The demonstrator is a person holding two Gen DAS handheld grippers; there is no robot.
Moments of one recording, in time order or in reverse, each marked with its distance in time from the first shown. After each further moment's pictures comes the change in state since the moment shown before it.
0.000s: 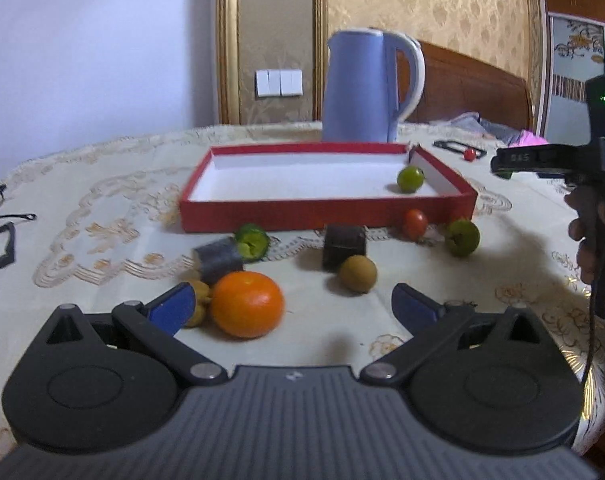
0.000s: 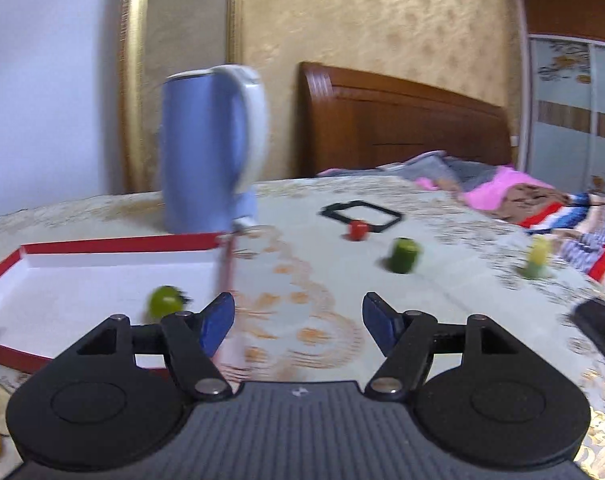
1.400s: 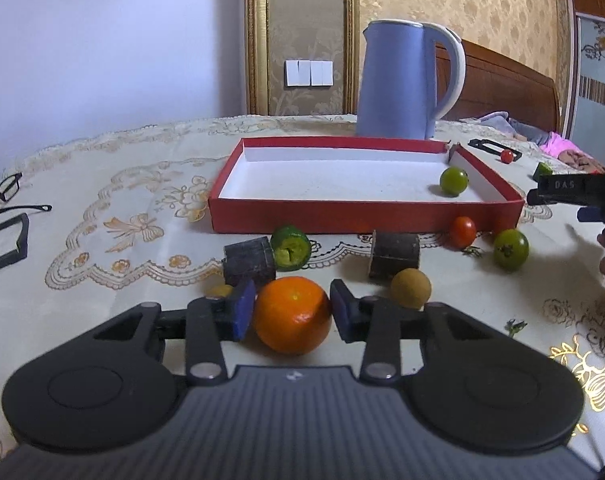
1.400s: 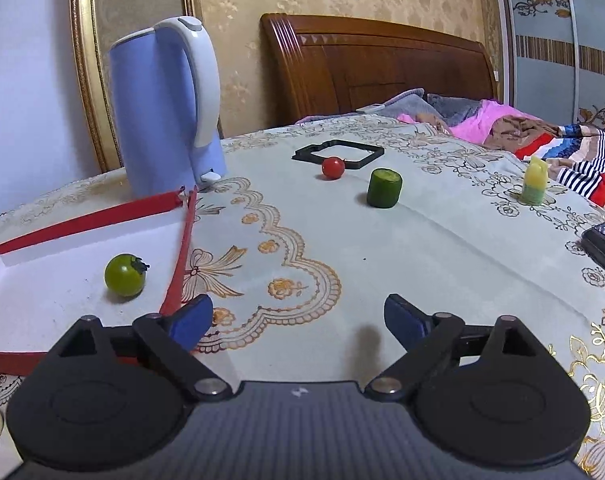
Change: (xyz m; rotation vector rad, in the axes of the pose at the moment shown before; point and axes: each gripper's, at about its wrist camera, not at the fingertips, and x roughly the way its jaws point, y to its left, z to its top) left arm 0.021 0.023 0.007 -0.034 0.018 0.065; right arm 0.032 -0.022 -0.017 0.126 0.148 0.000
